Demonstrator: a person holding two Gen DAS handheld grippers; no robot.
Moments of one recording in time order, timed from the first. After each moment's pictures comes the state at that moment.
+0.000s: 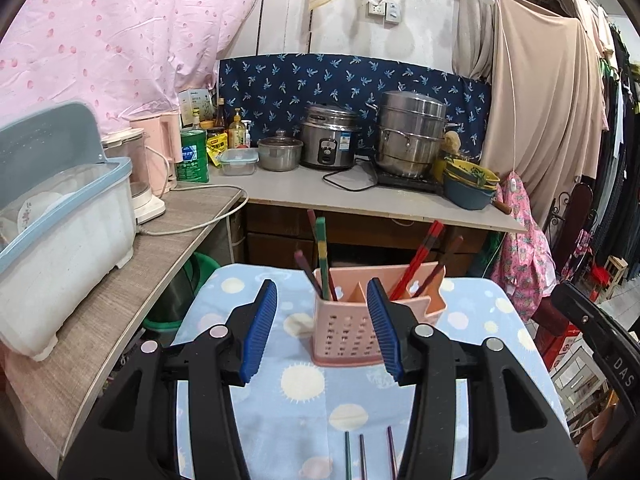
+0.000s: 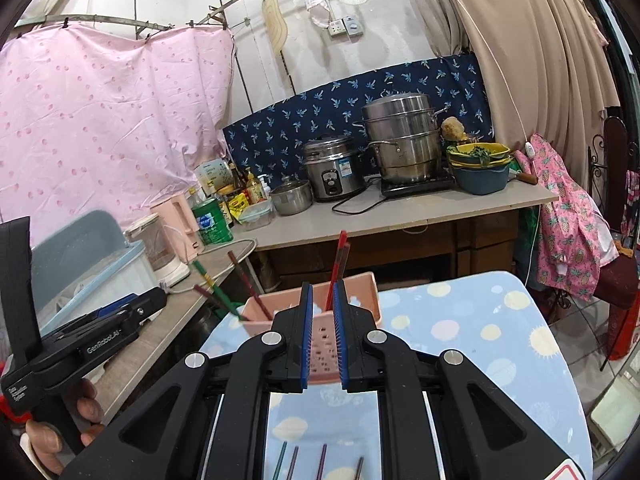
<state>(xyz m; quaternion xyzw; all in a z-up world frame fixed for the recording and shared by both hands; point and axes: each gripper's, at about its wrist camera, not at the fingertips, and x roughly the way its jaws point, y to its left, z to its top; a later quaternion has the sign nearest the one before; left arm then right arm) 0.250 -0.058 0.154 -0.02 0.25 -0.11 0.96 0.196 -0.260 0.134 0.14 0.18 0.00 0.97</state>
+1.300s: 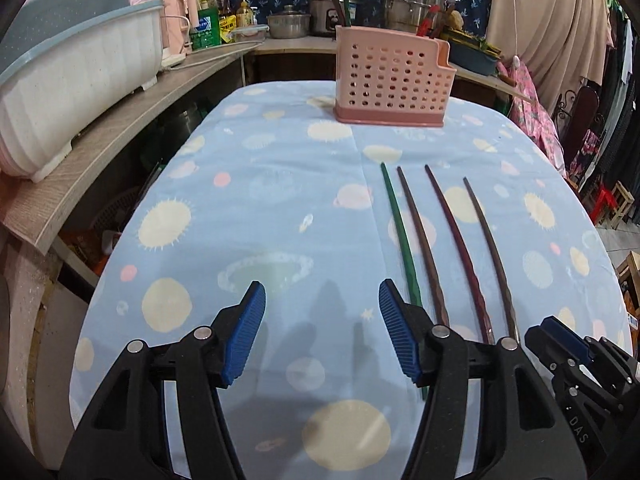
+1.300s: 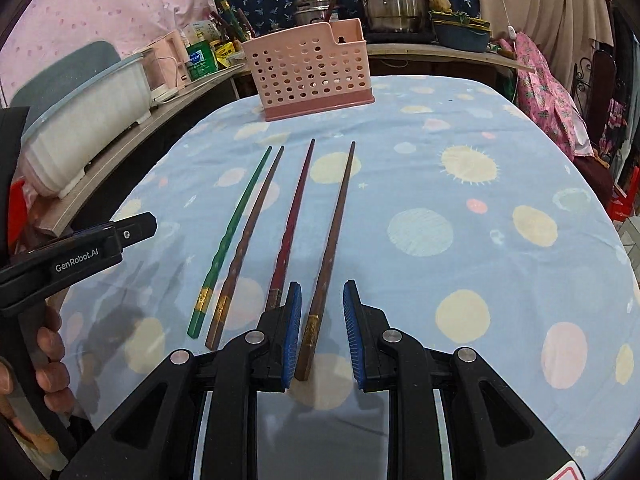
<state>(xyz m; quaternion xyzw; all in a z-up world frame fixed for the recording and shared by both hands) 0.102 -0.015 -0.022 0.03 0.42 -0.10 0.90 0.038 -0.186 -0.059 0.10 0.39 -0.02 0.92</state>
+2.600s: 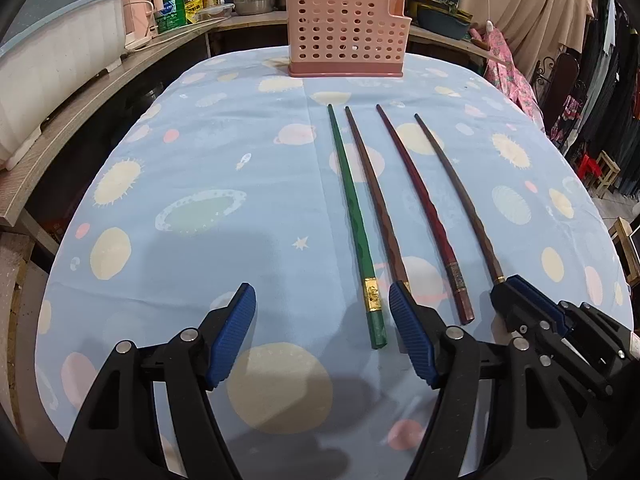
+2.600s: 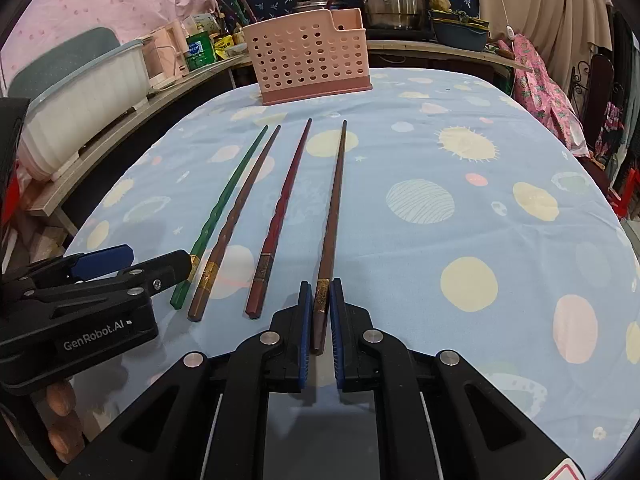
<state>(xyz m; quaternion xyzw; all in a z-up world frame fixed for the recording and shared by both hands) 0.074 -0.050 -0.053 0.05 0.45 -0.14 0.88 0.027 -0.180 -0.077 0.08 0.39 -0.03 0.92</state>
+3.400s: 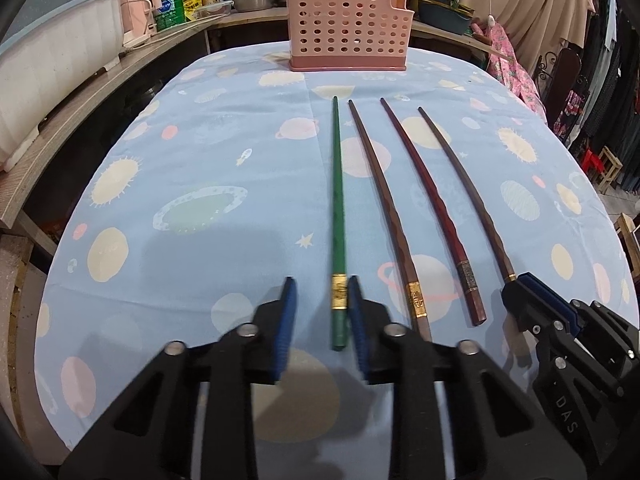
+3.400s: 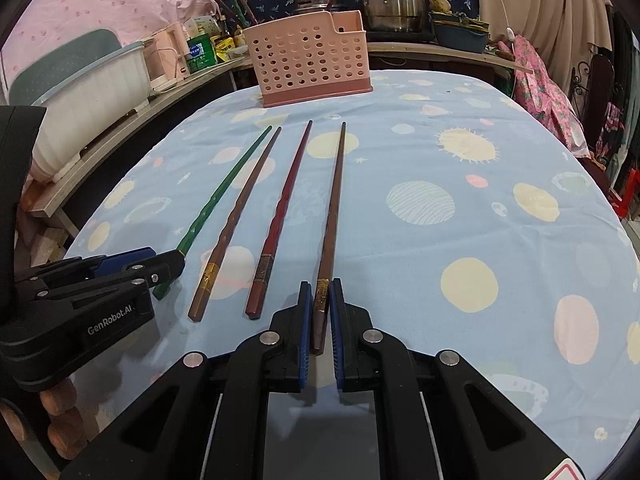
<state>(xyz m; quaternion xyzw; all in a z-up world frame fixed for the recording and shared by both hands) 0.081 -0.048 -0.057 0.05 0.46 -0.14 0.88 0.027 -0.181 -0.076 0.08 0.39 -0.03 0.92</state>
